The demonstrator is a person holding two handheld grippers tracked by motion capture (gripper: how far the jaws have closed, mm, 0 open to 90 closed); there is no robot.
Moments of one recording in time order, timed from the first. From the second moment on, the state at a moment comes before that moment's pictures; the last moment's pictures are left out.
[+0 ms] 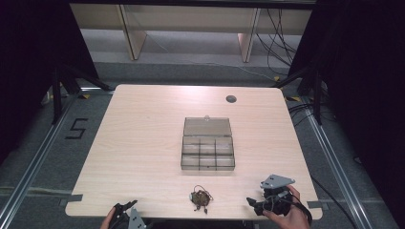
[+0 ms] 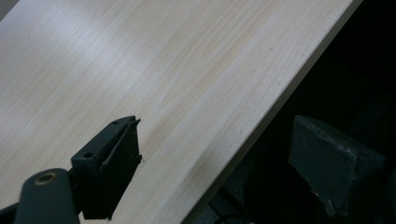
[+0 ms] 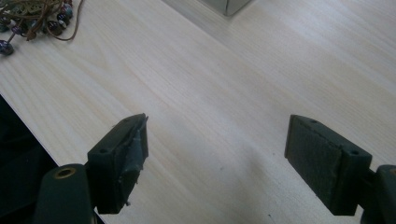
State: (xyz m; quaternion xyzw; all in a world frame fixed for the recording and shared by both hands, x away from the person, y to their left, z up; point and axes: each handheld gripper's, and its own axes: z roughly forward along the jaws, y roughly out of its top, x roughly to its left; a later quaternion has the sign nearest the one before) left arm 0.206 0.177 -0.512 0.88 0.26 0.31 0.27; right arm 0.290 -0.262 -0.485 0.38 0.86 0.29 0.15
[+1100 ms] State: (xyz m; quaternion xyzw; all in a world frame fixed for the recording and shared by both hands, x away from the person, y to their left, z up) left arm 0.208 0.181 -0.510 0.85 0.29 0.32 0.29; right arm 0.293 -0.202 -0.473 0.28 0.91 0.30 0.11
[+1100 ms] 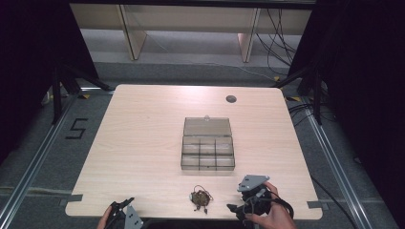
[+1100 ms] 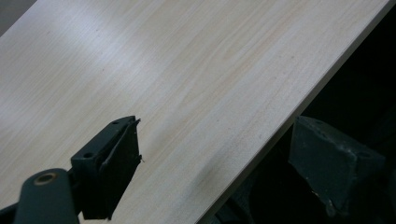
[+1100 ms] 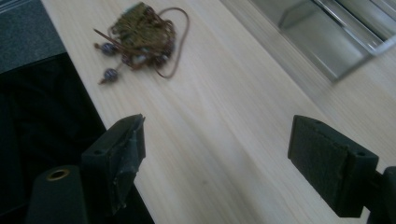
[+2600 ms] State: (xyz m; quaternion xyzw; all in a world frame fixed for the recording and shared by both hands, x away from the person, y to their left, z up) left arm 0.207 0.181 -0.511 0.86 0.28 0.31 0.29; right arm 0.319 -0.088 -0.482 0.12 0.97 0.19 0.06
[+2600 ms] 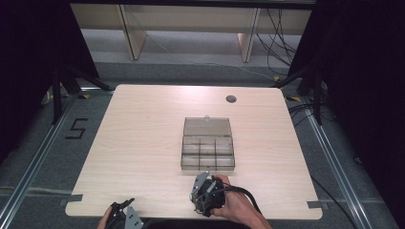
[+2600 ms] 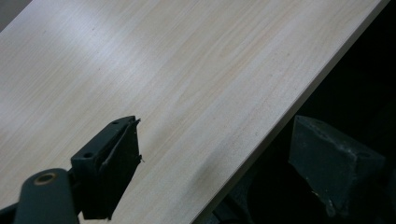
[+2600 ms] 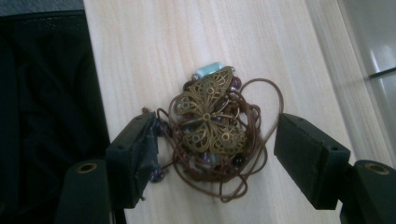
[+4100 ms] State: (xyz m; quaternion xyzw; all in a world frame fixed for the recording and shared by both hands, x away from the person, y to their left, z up) left arm 0.207 0.182 -0.508 0.86 0.27 0.32 0.28; right arm 0.324 -0.075 -0.447 0.11 0.98 0.15 0.04
